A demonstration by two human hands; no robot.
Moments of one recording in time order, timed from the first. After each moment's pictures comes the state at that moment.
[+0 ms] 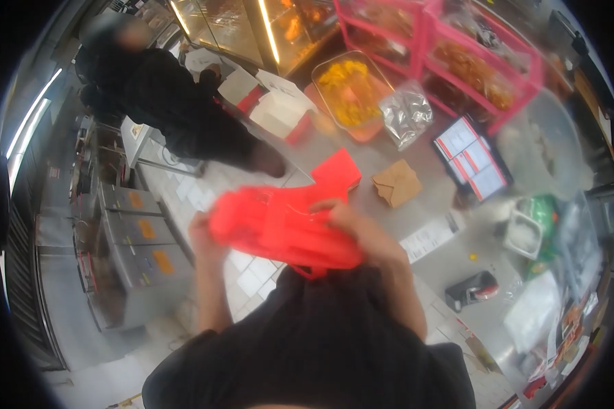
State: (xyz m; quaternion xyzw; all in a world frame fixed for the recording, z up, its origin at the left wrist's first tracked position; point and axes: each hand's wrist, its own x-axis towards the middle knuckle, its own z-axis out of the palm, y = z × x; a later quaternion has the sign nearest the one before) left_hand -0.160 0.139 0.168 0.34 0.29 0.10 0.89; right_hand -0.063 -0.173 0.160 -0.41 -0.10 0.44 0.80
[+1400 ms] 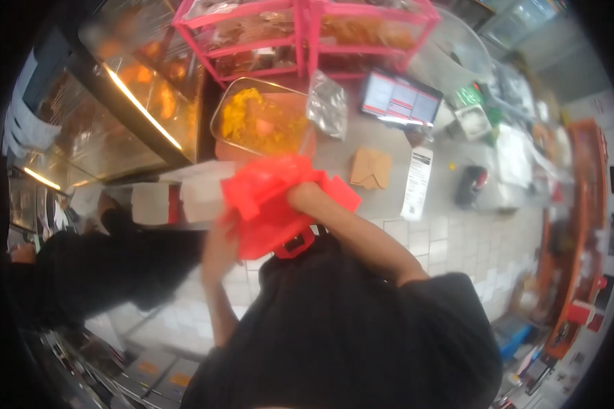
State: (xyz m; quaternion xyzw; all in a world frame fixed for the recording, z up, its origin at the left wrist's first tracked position) left_hand 0.086 0.247 0.097 0.88 -0.17 -0.25 0.37; right_hand 0.079 0.002 0.009 -0.99 -0.03 0.04 0.14
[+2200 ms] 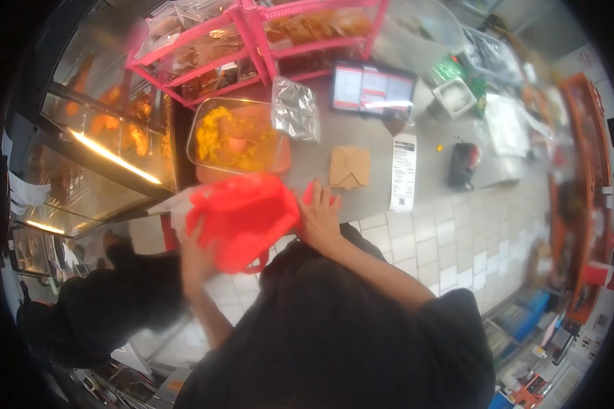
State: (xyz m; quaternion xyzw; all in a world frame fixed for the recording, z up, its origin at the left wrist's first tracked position) left_hand 0.122 0.214 0.136 0.95 -0.14 -0.19 0.22; right_hand -0.002 -0.021 0.039 -0.98 0.18 0.01 0.12
